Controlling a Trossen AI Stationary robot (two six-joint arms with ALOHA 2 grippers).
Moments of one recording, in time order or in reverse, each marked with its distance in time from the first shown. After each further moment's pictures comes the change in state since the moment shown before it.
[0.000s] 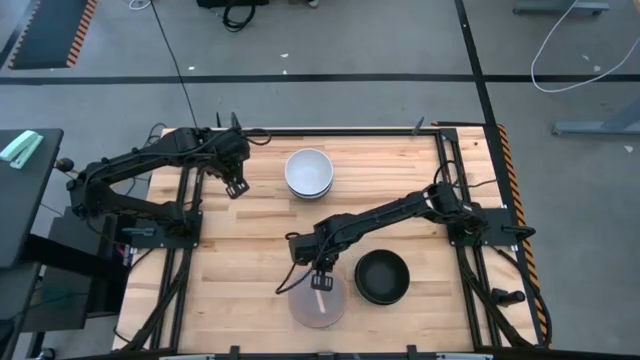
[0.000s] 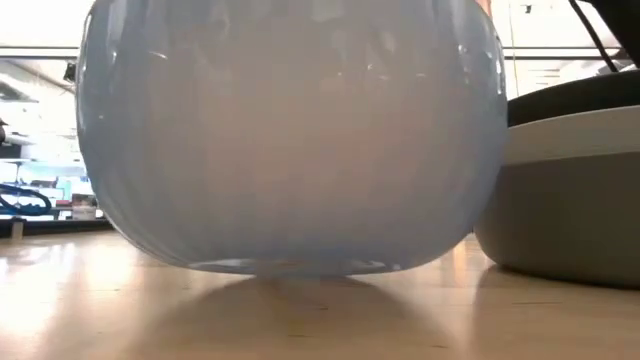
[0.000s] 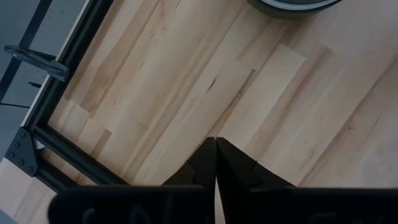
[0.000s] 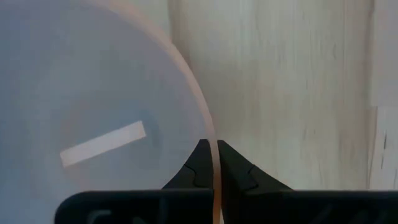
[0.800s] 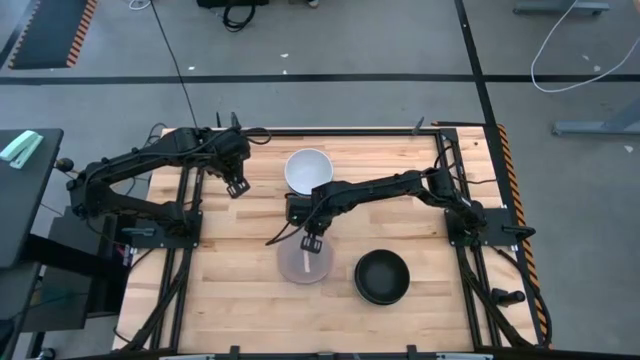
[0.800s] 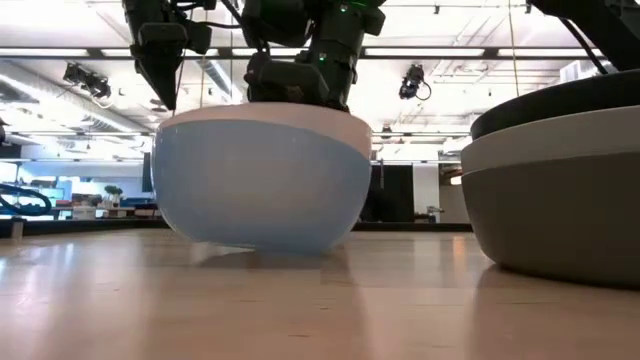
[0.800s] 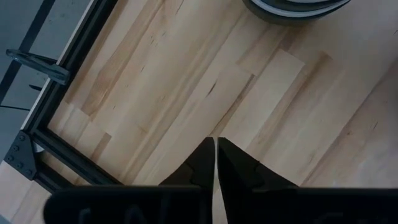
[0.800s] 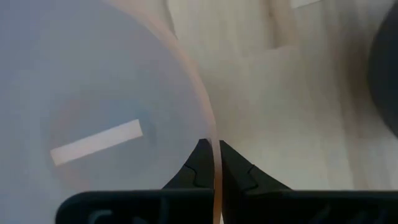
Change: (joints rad) left arm 0.000 0.000 0.000 0.016 -0.001 -0.003; right arm -0.191 -0.009 0.000 0.009 0.138 -0.060
